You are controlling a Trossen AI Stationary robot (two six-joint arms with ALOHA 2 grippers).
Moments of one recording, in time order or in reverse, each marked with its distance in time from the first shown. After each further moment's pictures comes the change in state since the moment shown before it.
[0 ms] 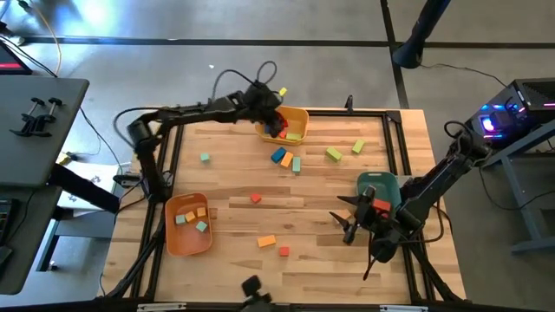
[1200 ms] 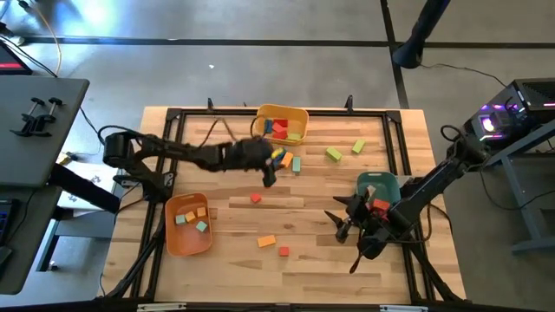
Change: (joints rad) left arm -0.401 -0.238 -0.495 0.455 -0.187 -0.151; right arm -0.081 0.071 0.000 -0.015 -0.114 0.158
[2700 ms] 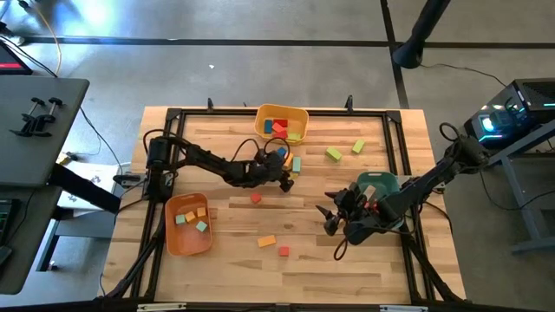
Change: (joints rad) left arm -0.092 0.392 0.116 0.105 -0.378 -0.271; right arm -0.157 0.035 0.000 0.115 -0.165 -0.053
